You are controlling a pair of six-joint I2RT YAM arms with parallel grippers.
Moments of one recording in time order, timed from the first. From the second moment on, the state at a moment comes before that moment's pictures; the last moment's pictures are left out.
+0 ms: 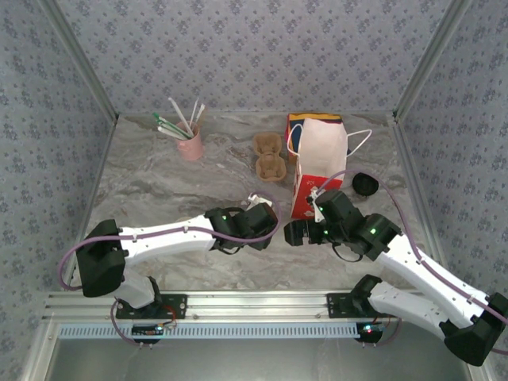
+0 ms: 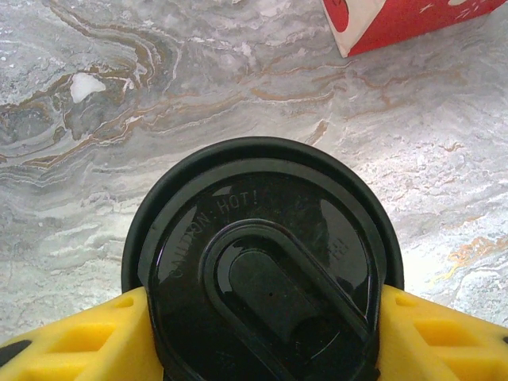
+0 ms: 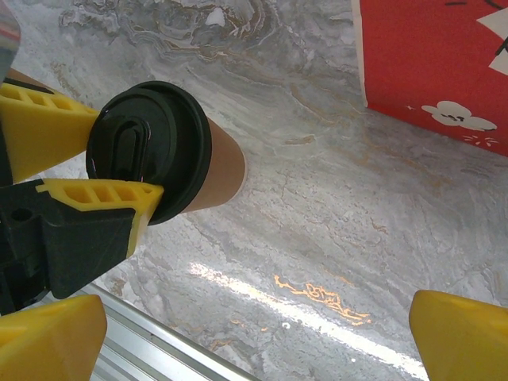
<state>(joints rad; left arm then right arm) -1.17 1.51 1.08 -0.65 -0.30 -0.64 0.75 0.87 0.83 -0.87 -0.08 0.54</state>
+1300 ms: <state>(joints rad) -1.18 1.51 1.12 -0.73 -0.28 -0.64 0.75 0.88 0.83 -0.86 -0.09 0.54</state>
